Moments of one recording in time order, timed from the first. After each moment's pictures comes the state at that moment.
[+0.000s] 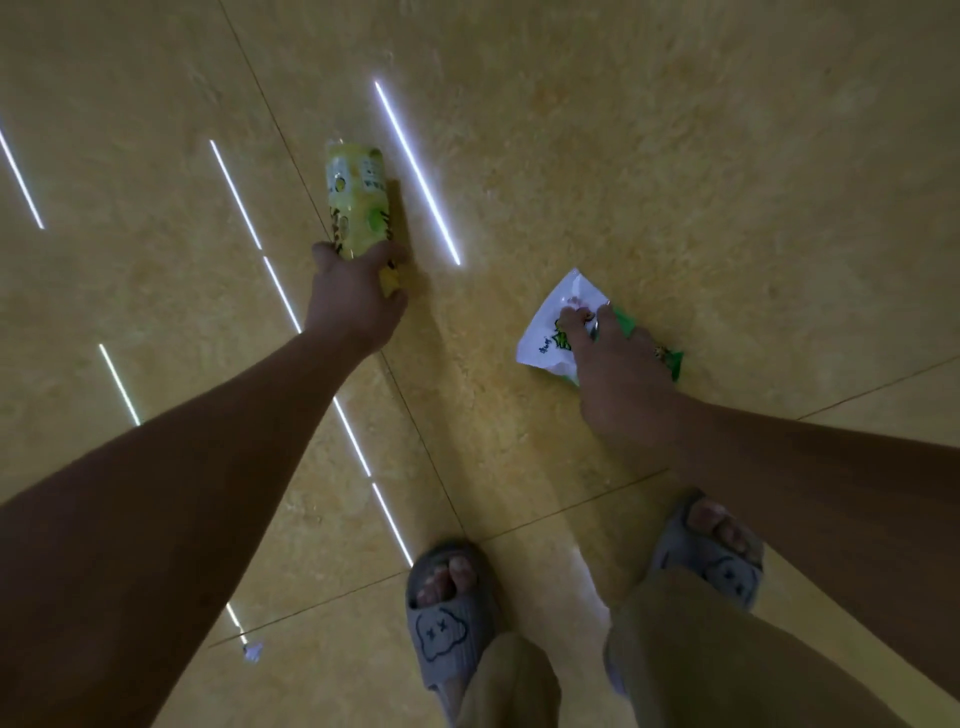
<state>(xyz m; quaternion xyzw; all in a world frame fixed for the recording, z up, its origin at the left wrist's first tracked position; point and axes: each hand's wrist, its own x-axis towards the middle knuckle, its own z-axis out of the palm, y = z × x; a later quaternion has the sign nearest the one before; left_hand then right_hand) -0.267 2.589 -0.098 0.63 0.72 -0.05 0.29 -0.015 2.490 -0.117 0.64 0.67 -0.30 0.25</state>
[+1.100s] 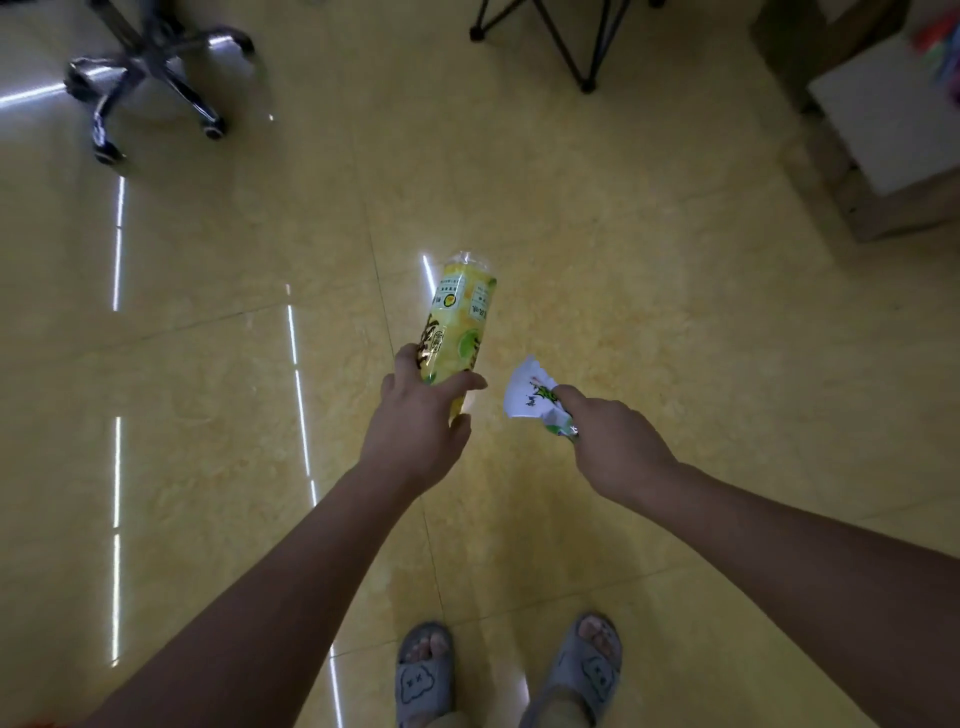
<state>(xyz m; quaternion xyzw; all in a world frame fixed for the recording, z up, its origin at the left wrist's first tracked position) -0.189 2.606 0.310 0.69 0.68 0.05 0.25 0.029 2.611 0.285 0.61 0.73 -0.30 0.07</state>
